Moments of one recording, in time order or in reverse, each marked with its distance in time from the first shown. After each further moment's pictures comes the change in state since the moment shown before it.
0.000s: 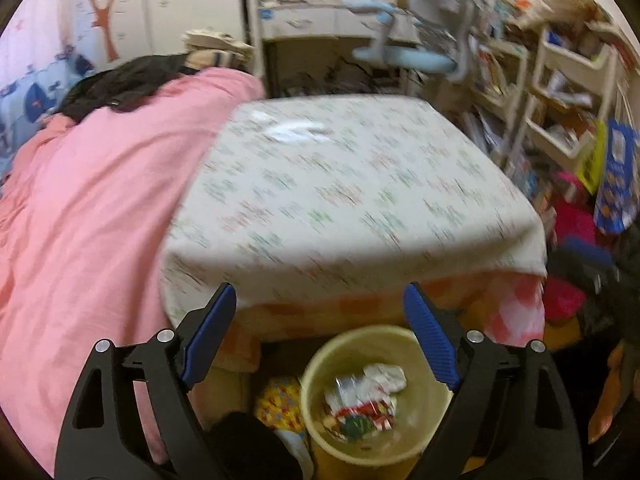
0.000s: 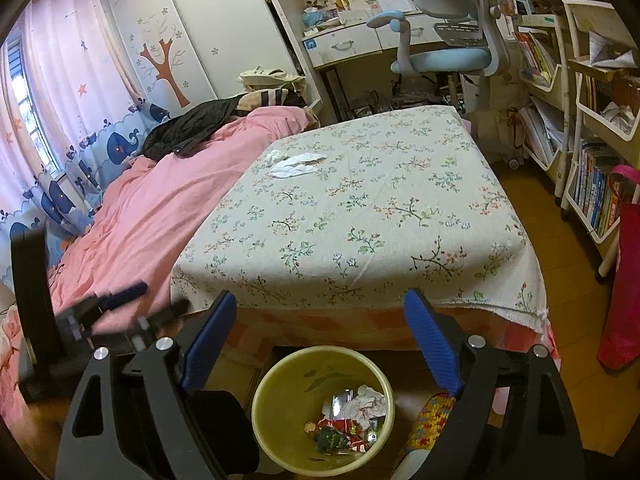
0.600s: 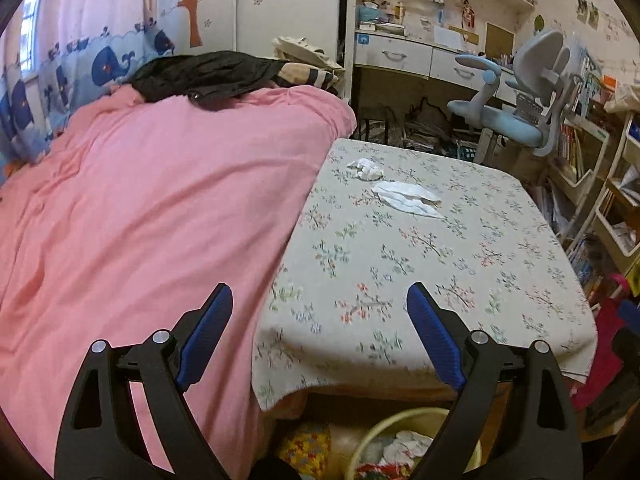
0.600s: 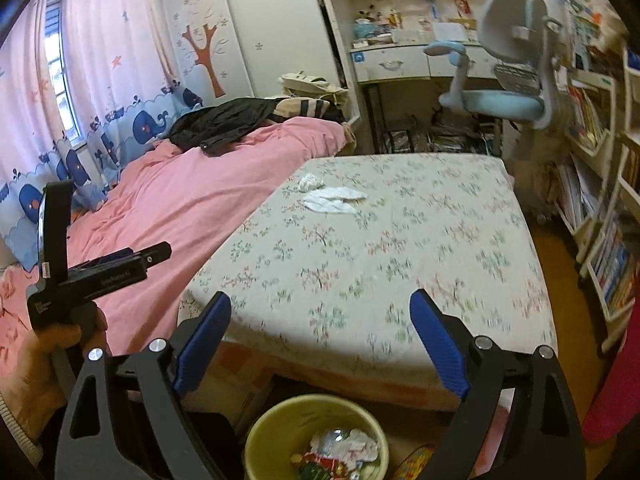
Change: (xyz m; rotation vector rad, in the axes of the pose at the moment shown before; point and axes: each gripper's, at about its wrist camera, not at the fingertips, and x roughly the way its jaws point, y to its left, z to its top) left arm 0.035 0.096 0.064 -0.207 -0.068 0.166; right arm 0.036 0.037 0.057 -0.182 -0.027 0.046
